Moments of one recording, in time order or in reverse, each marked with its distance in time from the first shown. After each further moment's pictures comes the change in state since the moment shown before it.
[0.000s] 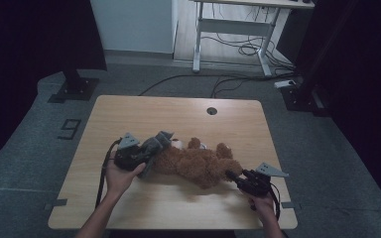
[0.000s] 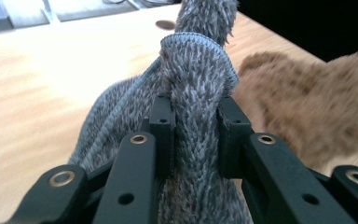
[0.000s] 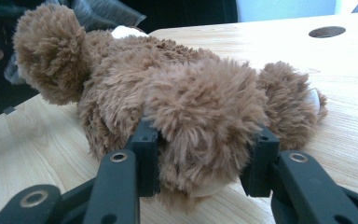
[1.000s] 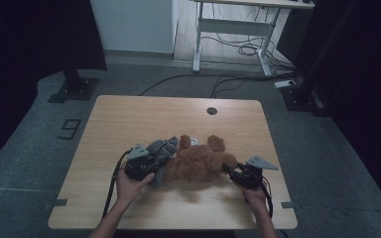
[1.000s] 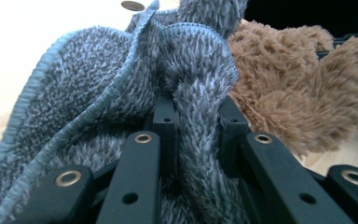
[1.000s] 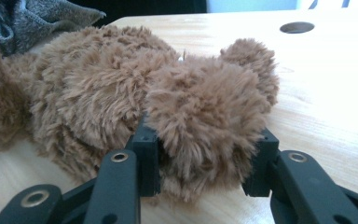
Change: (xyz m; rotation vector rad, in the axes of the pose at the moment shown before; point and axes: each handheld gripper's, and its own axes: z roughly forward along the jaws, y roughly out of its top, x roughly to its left) left arm -0.014 -0.047 0.018 -0.003 -0.096 -0.052; right arm 0.002 0.010 0.029 0.057 -0.136 -0.022
